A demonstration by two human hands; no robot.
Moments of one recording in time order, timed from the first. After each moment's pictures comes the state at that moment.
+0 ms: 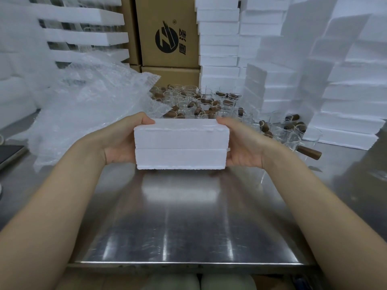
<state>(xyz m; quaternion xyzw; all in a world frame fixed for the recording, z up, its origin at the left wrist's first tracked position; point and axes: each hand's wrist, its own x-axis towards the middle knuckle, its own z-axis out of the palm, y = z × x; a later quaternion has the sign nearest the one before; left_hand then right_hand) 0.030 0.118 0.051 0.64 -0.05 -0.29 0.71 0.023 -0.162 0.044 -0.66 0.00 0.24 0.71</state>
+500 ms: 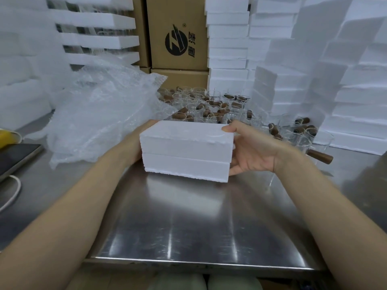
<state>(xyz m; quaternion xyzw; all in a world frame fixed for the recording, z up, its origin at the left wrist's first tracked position) 0.044 0.106 0.028 0.78 -0.10 -0.05 0.62 0.019 -0.167 0.048 -0.63 -0.07 0.34 0.69</state>
